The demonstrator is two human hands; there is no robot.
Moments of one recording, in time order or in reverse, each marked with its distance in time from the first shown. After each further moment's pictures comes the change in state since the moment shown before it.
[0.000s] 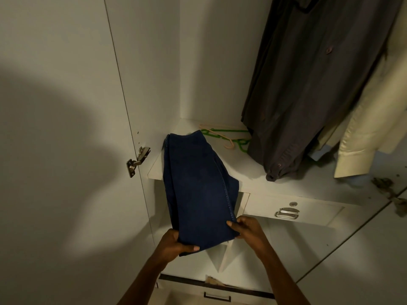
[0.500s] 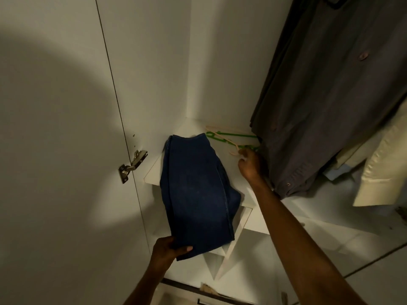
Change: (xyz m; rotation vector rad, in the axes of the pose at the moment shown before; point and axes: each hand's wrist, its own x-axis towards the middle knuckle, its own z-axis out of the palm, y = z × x) left_hand 0.029 -0.013 0.021 -0.195 0.322 -0.160; right_hand 0.200 -0.148 -0.040 -0.402 0.339 -0.269
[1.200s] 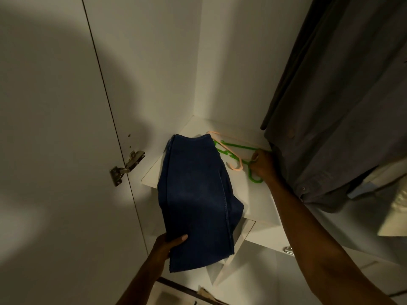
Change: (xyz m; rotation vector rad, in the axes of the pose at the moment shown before) left_hand 0.025 0.019 0.009 -0.356 -0.073 -0.110; right_hand 0.089 0.060 0.005 -0.306 -0.185 0.001
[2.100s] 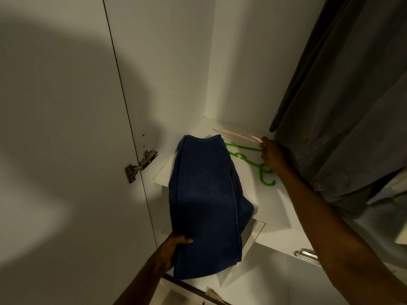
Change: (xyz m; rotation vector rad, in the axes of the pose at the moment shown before) left_hand -0.020 0.028 0.006 -0.176 -0.144 -0.062; right_hand 0.014 -0.027 -0.030 -0.220 0.083 -0.288
